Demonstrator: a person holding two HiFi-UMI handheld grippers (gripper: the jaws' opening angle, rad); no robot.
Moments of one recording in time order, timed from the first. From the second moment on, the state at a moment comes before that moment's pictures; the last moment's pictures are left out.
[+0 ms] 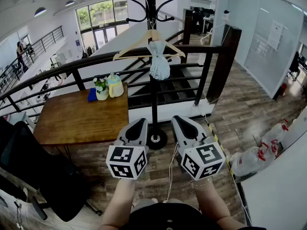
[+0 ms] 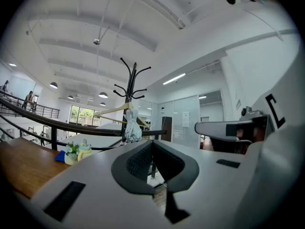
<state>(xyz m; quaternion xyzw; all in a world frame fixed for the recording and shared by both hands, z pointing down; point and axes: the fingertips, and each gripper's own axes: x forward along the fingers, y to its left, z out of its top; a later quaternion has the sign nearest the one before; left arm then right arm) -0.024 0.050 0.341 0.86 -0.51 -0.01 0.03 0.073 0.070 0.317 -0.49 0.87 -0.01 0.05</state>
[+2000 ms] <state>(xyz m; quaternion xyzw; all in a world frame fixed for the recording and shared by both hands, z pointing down) -0.028 -0.182 0.336 0.89 -0.45 -0.01 0.01 0.046 -0.162 0.320 -0.50 0.86 0.00 0.05</state>
